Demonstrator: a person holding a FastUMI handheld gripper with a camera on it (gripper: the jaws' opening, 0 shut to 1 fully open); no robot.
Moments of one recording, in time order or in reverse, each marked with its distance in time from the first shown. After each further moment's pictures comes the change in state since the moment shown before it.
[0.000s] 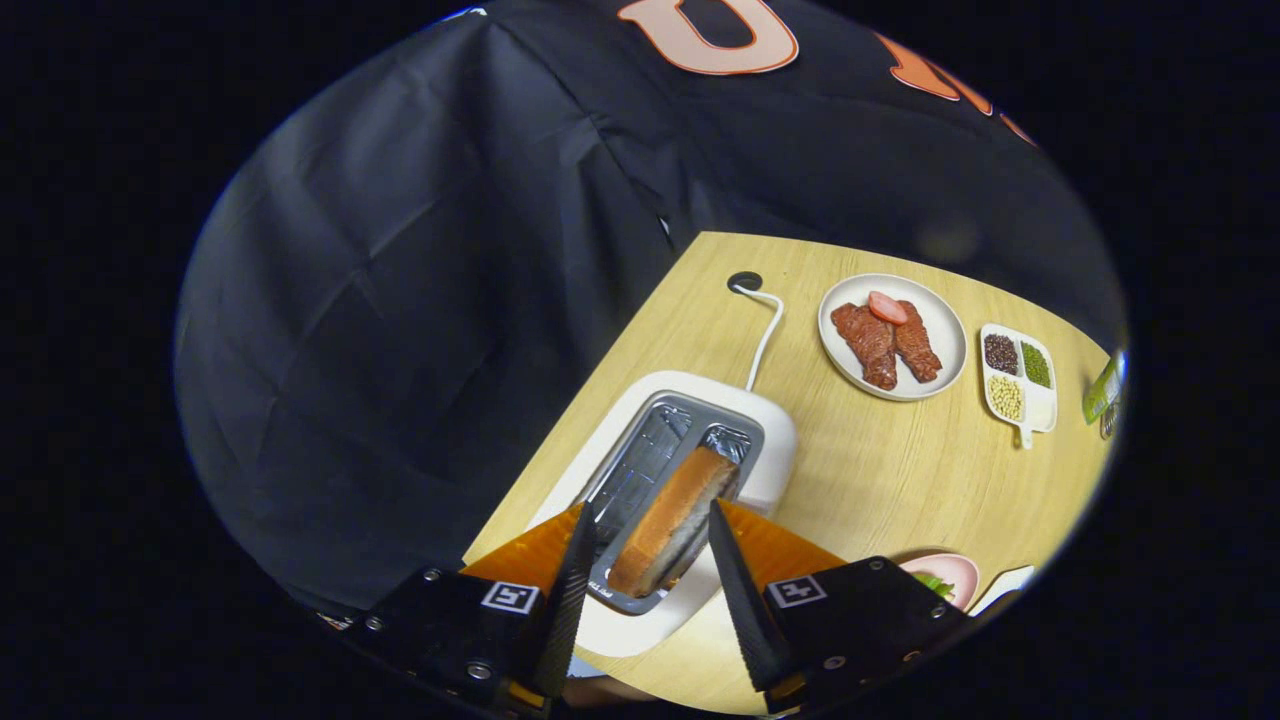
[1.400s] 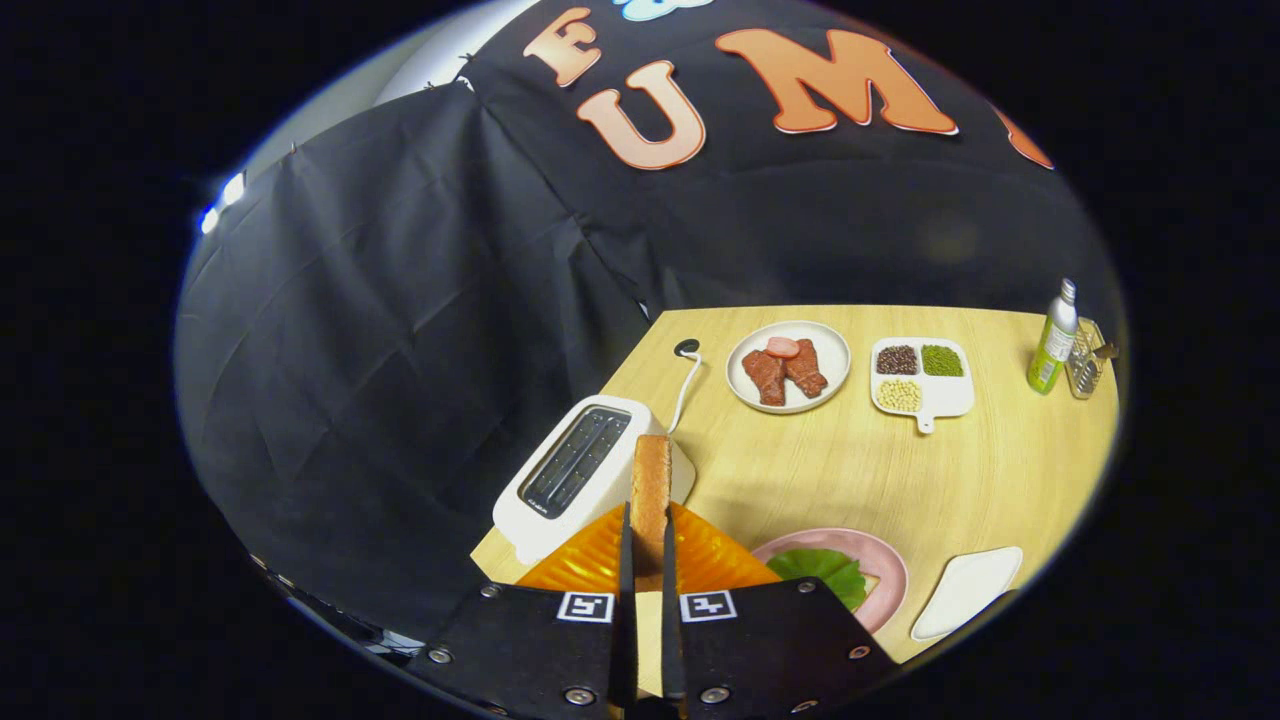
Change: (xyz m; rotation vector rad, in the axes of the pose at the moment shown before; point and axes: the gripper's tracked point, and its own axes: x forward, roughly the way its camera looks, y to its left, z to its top) arm -0.142 -0.103 -0.043 0.096 -0.286 0.081
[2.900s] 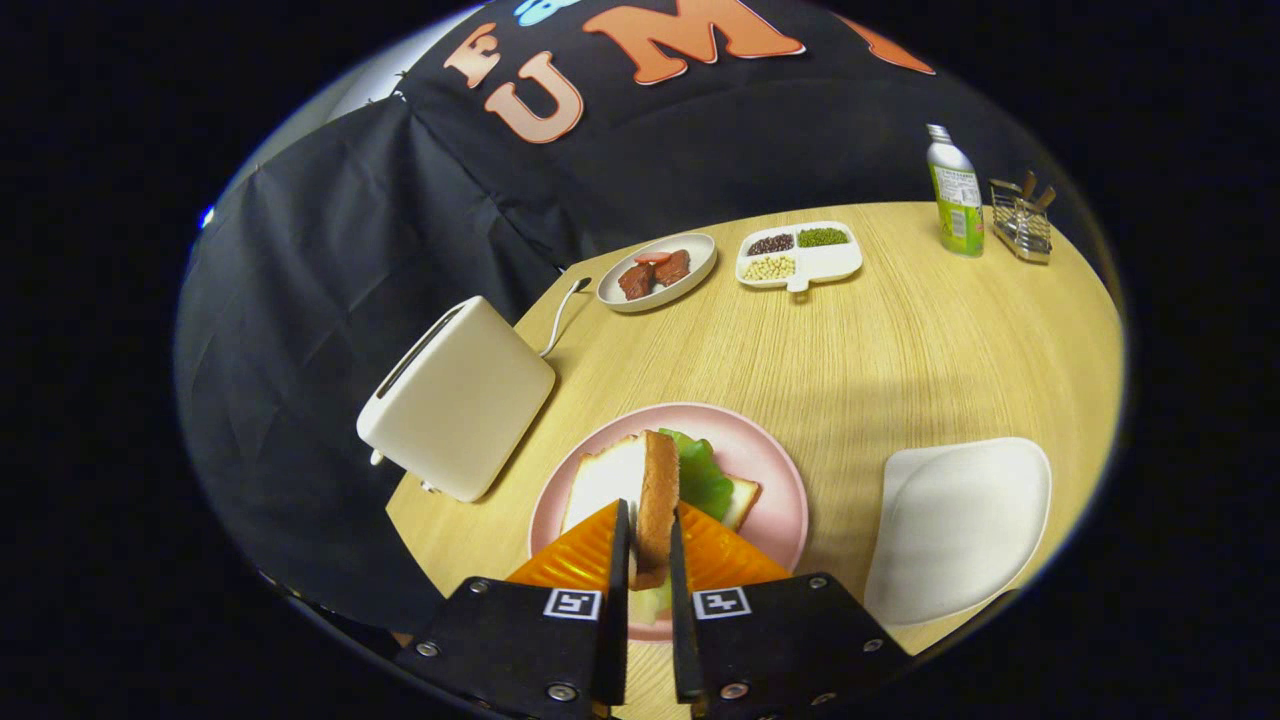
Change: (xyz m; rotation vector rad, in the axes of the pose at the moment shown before) arm 0.007 -0.158 -0.136 0.038 -0.026 -0.127
